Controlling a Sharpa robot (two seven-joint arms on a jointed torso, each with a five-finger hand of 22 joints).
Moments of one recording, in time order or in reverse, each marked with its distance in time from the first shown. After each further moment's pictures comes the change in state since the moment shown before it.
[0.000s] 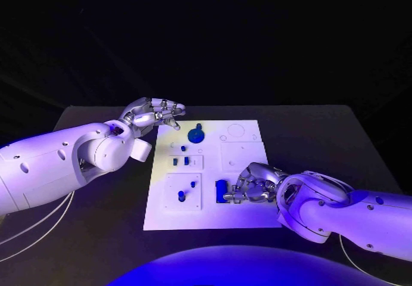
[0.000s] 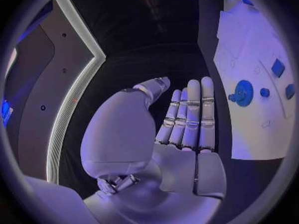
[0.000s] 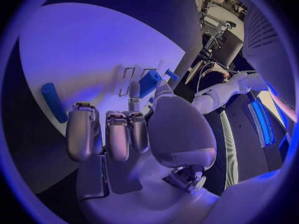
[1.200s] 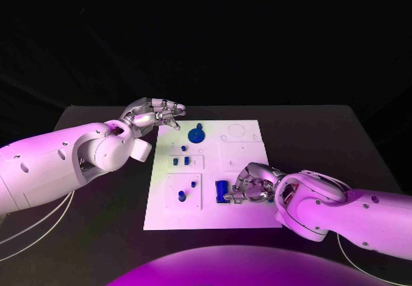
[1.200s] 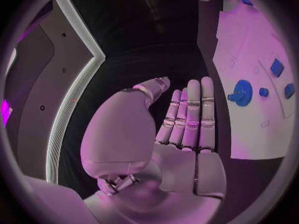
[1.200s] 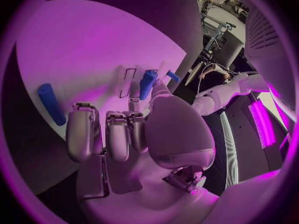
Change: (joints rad) left arm 0.000 -0.003 0.000 0.001 0.000 0.002 -0.006; left_hand 0.000 0.000 0.000 0.000 0.000 0.000 0.000 0.000 0.000 0.000 0.000 0.000 0.000 0.000 0.000 0.000 -0.001 0.000 0.000 0.000 0.000 -0.001; right arm 0.000 0.018 0.000 -0.019 0.000 0.013 0.004; right_hand 0.054 0.015 0.003 -0.006 0.000 0.000 0.000 0.000 -0.004 0.000 0.000 0.004 0.001 0.000 0.000 0.000 0.000 0.000 0.000 0.000 0.003 0.001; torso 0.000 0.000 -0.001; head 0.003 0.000
